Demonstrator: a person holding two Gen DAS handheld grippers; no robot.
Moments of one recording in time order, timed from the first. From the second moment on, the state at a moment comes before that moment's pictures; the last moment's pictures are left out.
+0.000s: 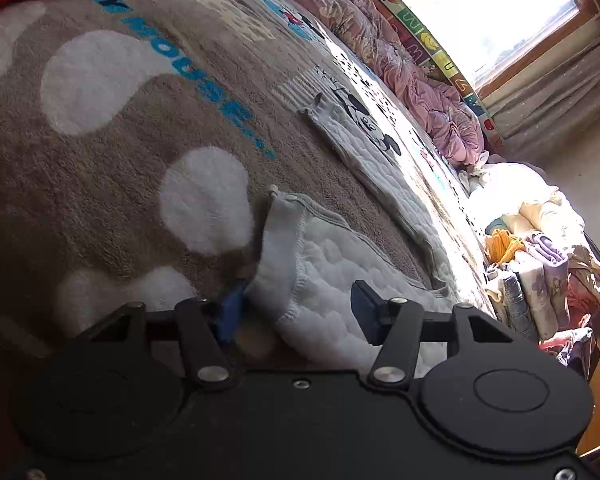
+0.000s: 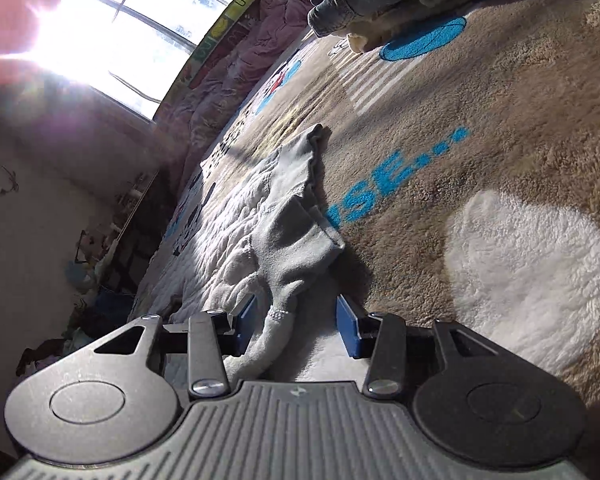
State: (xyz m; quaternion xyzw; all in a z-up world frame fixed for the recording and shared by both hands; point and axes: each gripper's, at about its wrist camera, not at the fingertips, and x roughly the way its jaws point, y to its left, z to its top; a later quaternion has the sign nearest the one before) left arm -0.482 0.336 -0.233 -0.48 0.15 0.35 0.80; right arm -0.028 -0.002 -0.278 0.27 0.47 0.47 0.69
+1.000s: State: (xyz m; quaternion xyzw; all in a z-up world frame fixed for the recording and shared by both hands) left arm -0.476 0.318 -0.200 -0.32 0.14 0.40 0.85; right arm -0.093 0.035 -0.218 0.01 0.23 0.51 0.83
